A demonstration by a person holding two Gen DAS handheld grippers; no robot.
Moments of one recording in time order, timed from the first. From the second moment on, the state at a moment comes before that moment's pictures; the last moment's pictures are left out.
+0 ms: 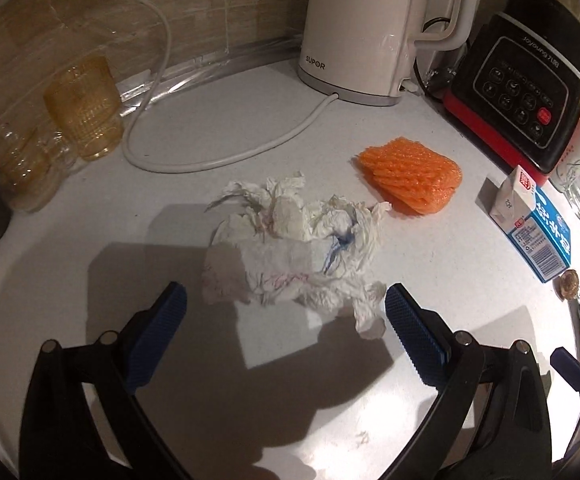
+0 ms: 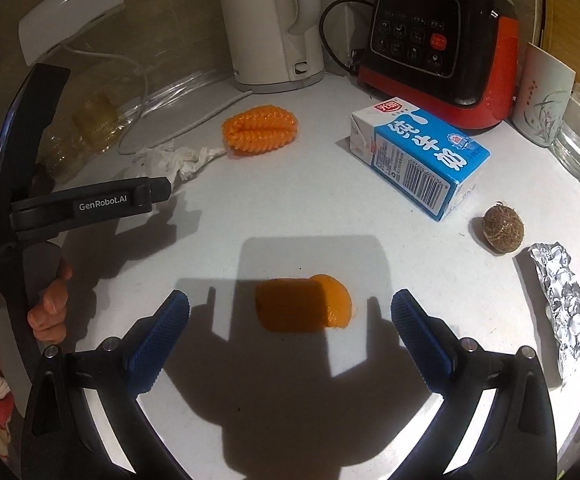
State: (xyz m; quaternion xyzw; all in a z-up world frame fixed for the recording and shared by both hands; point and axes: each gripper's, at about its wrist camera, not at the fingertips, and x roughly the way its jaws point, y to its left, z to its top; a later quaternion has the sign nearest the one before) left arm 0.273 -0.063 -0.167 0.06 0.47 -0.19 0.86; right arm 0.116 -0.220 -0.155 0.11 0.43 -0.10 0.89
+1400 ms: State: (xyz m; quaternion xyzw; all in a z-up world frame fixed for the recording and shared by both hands) left arm 0.282 -0.069 -0.171 0.08 0.47 -0.20 0.86; right arm 0.118 -0.232 -0.156 0.12 0.43 -0.13 0.89
